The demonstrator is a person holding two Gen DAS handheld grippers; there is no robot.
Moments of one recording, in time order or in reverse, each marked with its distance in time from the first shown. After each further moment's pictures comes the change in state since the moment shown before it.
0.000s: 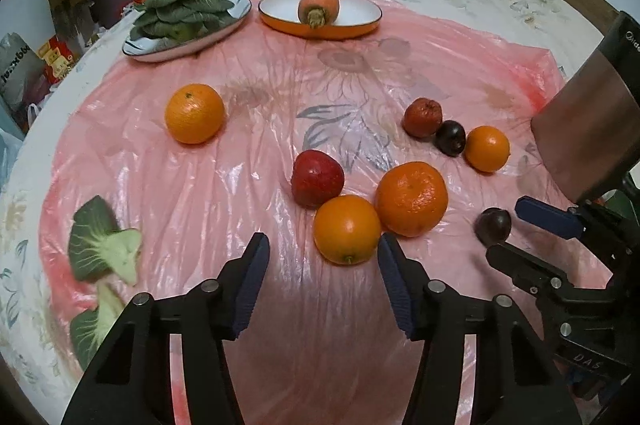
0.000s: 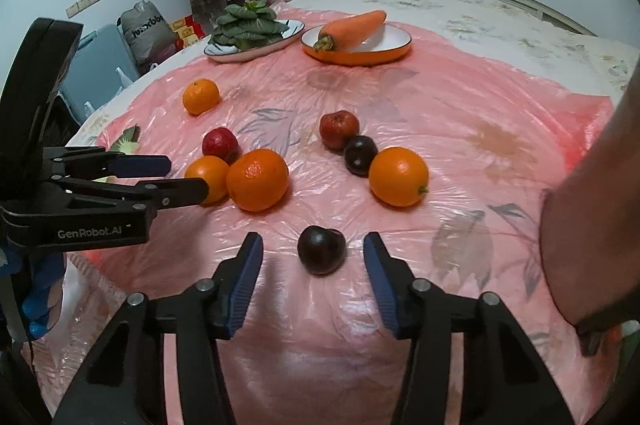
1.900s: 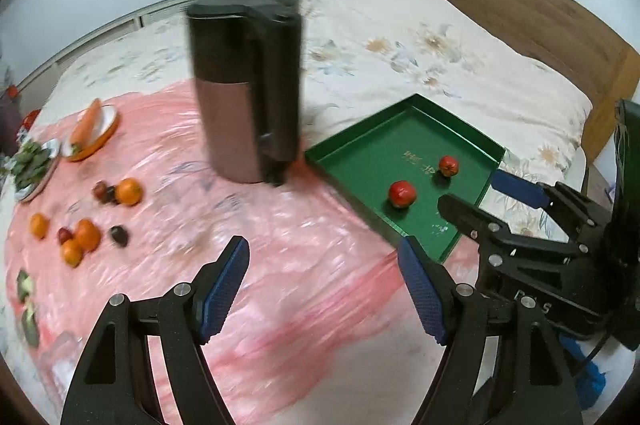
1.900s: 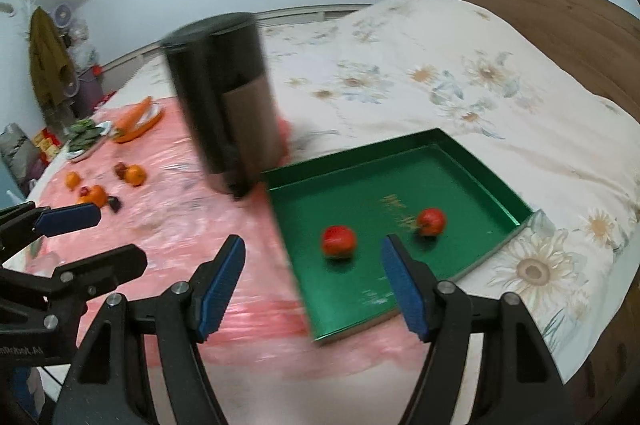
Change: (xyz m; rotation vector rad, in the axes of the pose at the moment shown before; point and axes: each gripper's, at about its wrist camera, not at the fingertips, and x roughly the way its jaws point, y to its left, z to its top) left arm -0.177 -0.305 -0.076 0.392 -0.130 -0.270; right arm -0.305 -0.124 -0.168 0.438 -0.183 -0.488
